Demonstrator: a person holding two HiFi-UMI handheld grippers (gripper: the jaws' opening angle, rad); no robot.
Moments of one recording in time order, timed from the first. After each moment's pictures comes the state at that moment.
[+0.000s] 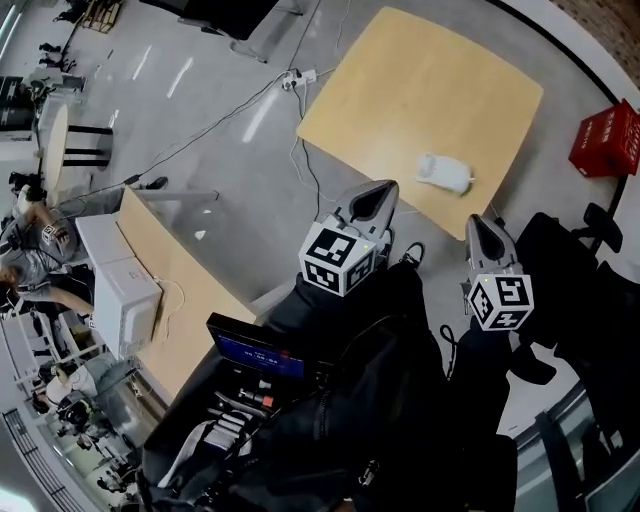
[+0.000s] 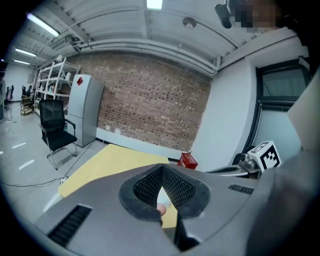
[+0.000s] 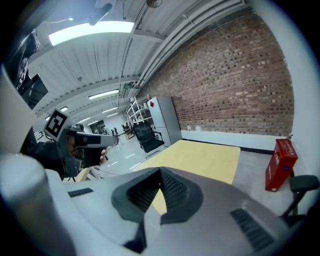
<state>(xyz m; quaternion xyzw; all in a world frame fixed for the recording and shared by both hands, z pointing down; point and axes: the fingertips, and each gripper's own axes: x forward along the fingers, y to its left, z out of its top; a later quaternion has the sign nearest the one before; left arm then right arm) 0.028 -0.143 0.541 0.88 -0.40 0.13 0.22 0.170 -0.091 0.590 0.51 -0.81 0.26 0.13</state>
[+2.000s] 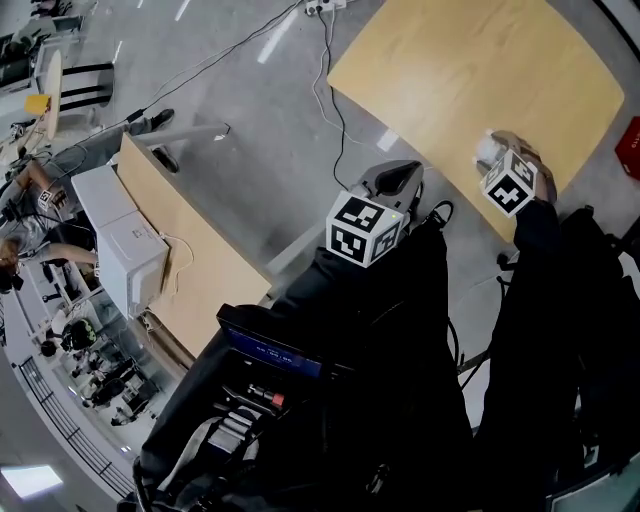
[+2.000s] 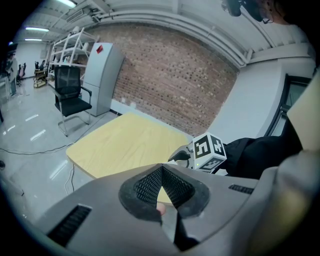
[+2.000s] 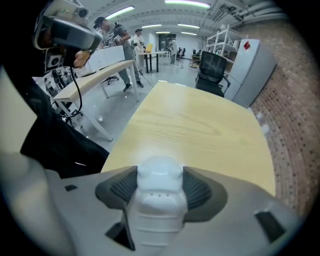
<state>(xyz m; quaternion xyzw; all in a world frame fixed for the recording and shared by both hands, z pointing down) -0.042 -0.182 0.681 0.81 -0.42 0.20 0.35 0.083 -0.219 0.832 0.13 -0.80 0.08 0.58</state>
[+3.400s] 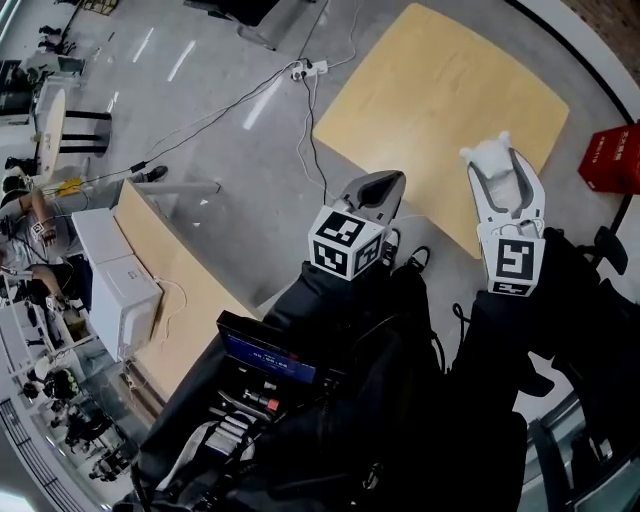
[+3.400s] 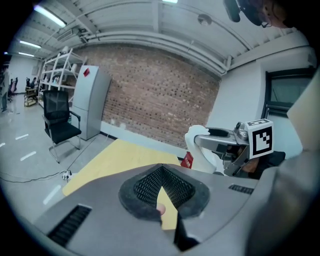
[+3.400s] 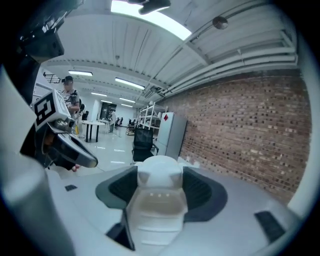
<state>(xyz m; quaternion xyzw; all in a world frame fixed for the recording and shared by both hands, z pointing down) -0.017 -0.207 0.570 0.86 -0.41 0.14 0.26 0.120 -0.240 0.519 0.52 -0.83 -0.01 0.19</state>
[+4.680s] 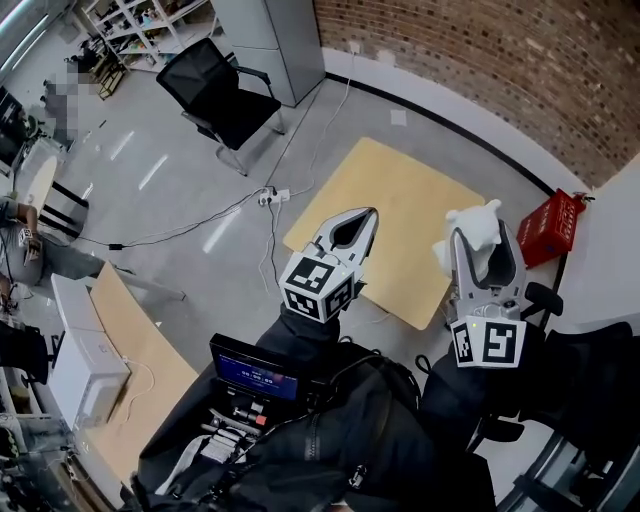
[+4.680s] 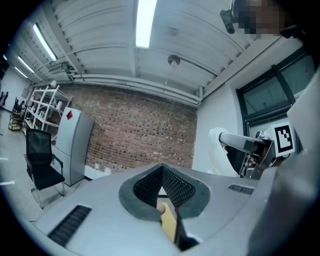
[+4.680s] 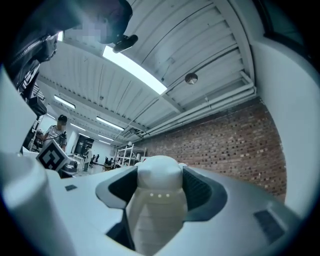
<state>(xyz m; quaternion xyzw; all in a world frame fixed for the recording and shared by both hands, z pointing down) 0.009 -0.207 0.346 0.92 -0.39 -0.03 0.09 0.156 -0.142 0.267 0.61 -0.78 -0.10 -0.04</state>
